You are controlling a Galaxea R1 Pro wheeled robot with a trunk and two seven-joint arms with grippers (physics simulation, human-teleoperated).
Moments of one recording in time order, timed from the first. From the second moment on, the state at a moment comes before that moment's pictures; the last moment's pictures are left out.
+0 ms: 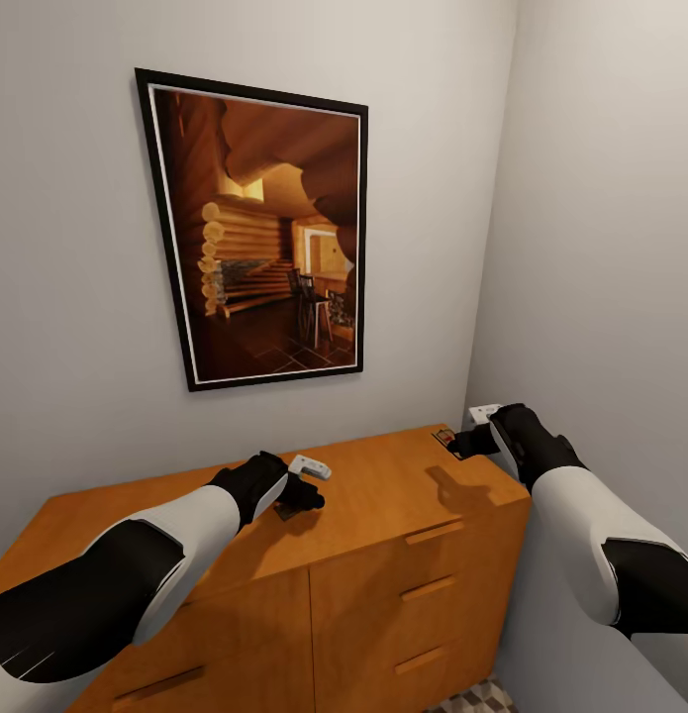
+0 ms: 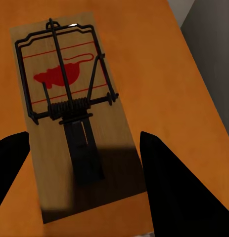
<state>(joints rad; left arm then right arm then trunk) -1.14 -0.17 -0.43 -0.07 0.11 0.50 -0.19 -1.11 -0.09 -0.07 -0.47 0.33 0.75 0.30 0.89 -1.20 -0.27</state>
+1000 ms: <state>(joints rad) -1.14 -0.17 -0.43 -0.07 0.12 0.50 -0.19 -1.11 -0.09 -0.07 -0.47 0.32 0.75 0.31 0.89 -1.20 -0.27</state>
